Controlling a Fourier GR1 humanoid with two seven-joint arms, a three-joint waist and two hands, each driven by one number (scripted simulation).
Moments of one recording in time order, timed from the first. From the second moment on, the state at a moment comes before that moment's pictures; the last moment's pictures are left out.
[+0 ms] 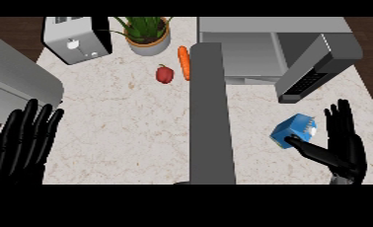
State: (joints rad) left arm 0.30 0.02 -0.07 -2.27 0.07 -0.12 0.03; right arm 0.04 -0.07 -0.30 -1.36 -0.12 -0.07 -0.23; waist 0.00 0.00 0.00
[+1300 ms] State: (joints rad) left arm 0.35 0.01 -0.08 -2.28 0.05 -0.14 0.00; right arm -0.19 -0.15 -0.31 -0.63 -0.10 0.09 -0.83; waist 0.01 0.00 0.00
